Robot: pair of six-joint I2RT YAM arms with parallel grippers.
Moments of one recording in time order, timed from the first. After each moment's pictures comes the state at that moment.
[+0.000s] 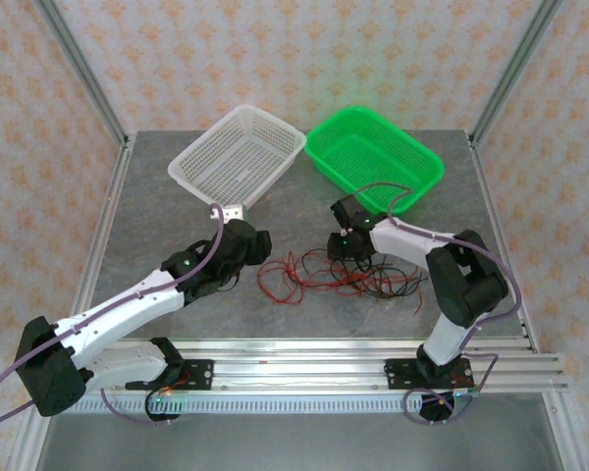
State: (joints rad) left arm -0.74 1.11 0.83 -0.45 -0.39 -0.74; right arm 0.54 1.71 1.01 -0.51 -0.02 0.50
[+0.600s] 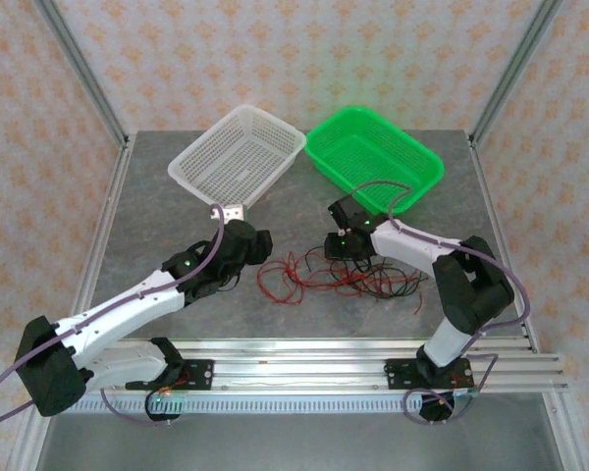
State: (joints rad) left arm -0.74 1.11 0.81 -0.42 -0.39 -0.74; right arm 0.57 1.65 1.01 -0.53 -0.02 0.51
